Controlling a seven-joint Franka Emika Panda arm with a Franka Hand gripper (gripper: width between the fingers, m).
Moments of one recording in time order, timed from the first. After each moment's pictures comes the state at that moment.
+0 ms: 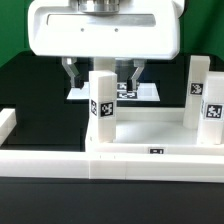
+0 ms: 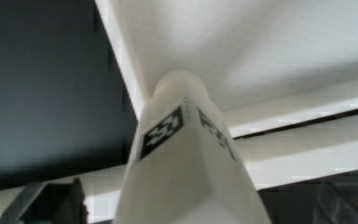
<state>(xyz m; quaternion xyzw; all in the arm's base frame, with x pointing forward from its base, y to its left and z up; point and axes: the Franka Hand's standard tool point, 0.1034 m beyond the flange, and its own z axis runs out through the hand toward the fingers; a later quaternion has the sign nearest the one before) 0.608 -0.053 0.107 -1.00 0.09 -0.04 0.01</state>
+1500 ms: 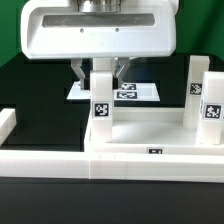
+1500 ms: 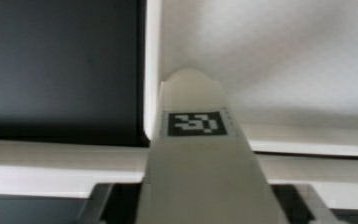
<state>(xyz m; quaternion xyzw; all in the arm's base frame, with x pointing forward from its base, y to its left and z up) 0.607 -0.057 0.106 -1.00 0.02 -0.04 0.01</state>
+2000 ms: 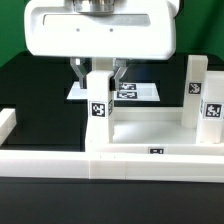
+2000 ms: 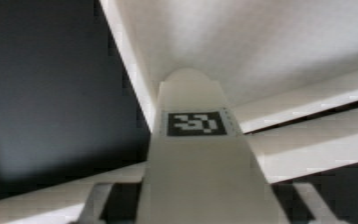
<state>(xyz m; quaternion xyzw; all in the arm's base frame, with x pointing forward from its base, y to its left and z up) 0.608 -0.057 0.106 -0.98 0.21 -0.04 0.02</state>
